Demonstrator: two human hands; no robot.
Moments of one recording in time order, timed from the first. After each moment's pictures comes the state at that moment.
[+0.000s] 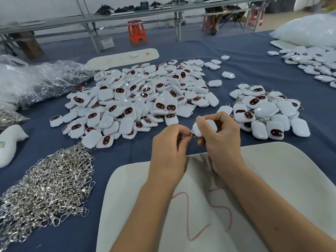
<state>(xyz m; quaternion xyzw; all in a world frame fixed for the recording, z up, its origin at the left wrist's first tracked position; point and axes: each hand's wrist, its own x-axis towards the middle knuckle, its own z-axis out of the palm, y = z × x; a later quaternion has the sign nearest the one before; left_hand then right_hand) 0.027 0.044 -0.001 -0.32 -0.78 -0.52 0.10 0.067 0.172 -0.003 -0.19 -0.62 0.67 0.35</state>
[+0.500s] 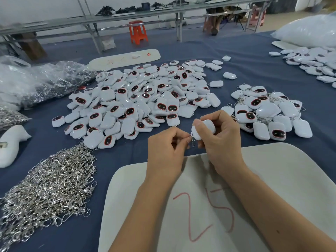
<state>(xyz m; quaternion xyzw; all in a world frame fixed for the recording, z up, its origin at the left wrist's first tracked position) 0.022 0.037 0.000 -0.26 -0.78 -0.57 0.03 0.070 0.170 -0.001 -0.16 -0.67 0.63 0.35</state>
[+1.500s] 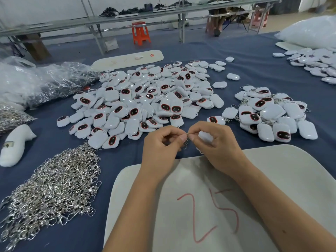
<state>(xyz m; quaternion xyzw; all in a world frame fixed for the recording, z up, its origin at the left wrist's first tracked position) 0.007 0.019 0.002 -0.26 -0.73 -0.63 -0.04 0.073 0.183 0.003 0.05 -0.85 0.46 0.24</state>
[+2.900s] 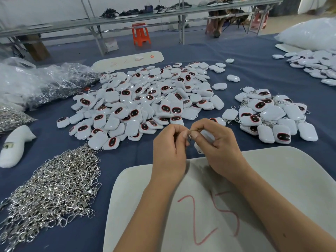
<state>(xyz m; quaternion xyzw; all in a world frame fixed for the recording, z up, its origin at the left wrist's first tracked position) 0.020 0.039 0.001 -0.27 -0.75 -0.60 0.09 0.074 0.175 0.004 0.04 -0.81 0.52 0.27</state>
